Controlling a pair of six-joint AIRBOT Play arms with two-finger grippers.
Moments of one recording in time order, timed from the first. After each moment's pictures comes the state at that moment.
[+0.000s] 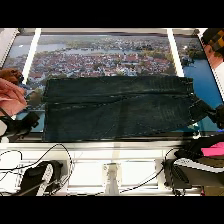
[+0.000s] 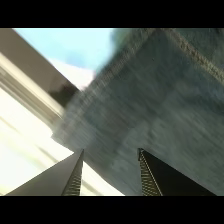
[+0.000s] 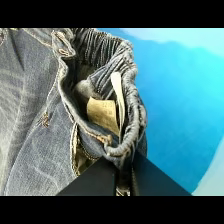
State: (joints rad) left arm 0.22 -0.57 0.64 1.58 -1.29 -2.12; right arm -1.13 -1.38 0.92 -0.74 1.12 1.04
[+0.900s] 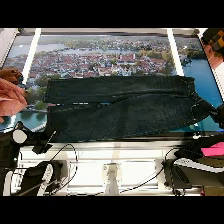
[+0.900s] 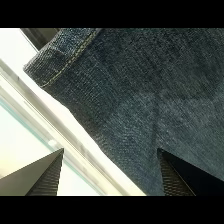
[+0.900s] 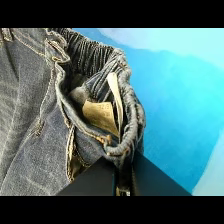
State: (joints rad) left arm 0.22 -0.55 0.33 1.38 -1.21 -2.30; right arm -1.13 -1.38 0.92 -0.74 1.06 1.03
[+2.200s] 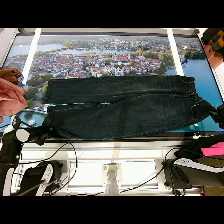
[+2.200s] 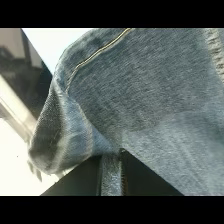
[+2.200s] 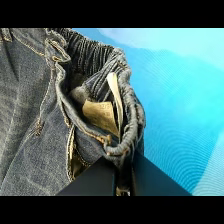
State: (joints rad) left arm 0.22 -0.60 0.32 1.35 -0.91 -2.30; right arm -1.13 -1.38 0.92 -0.74 1.05 1.03
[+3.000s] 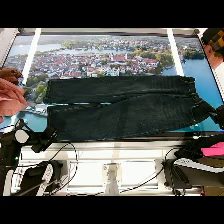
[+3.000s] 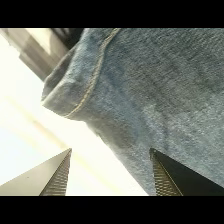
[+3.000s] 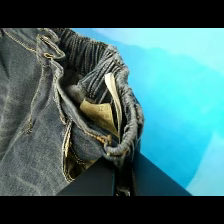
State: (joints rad) left arm 0.22 -0.57 0.32 1.42 -1.16 -2.20; right arm -1.13 -1.38 0.92 -0.78 1.05 1.03
